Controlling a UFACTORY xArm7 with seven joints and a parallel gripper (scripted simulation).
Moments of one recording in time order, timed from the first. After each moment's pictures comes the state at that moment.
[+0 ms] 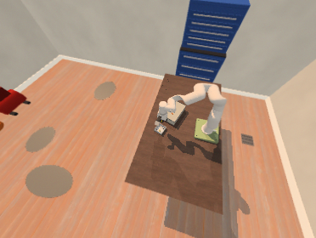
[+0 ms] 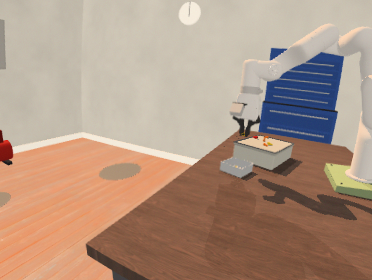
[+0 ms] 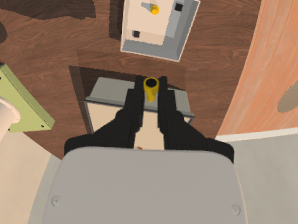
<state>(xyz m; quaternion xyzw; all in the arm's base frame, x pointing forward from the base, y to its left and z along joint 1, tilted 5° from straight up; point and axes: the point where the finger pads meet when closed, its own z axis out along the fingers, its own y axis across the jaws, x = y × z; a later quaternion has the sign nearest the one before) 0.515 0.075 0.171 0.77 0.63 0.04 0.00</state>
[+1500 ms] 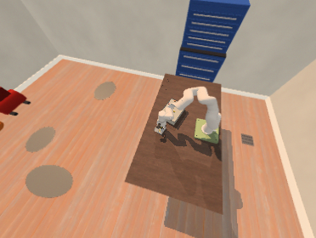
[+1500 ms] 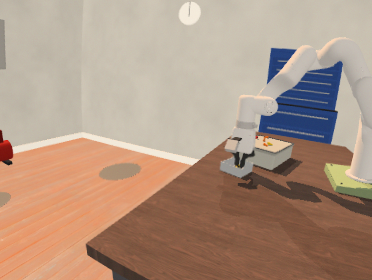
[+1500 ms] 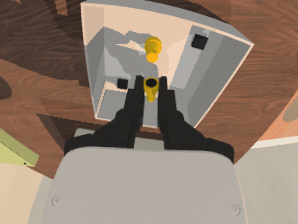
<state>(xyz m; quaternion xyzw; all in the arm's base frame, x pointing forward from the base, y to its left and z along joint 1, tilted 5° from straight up) 0.525 0.086 0.032 0.77 0.64 0.04 0.00</state>
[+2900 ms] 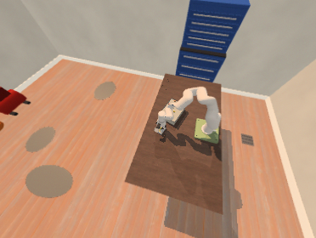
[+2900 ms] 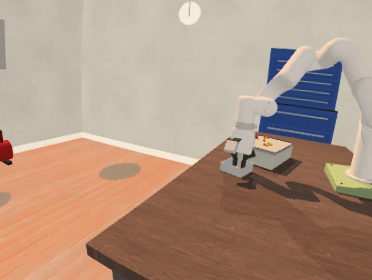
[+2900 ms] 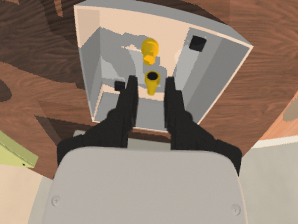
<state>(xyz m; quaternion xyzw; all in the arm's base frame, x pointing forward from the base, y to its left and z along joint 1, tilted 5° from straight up) 0.528 0.086 0.029 0.77 0.63 0.04 0.00</state>
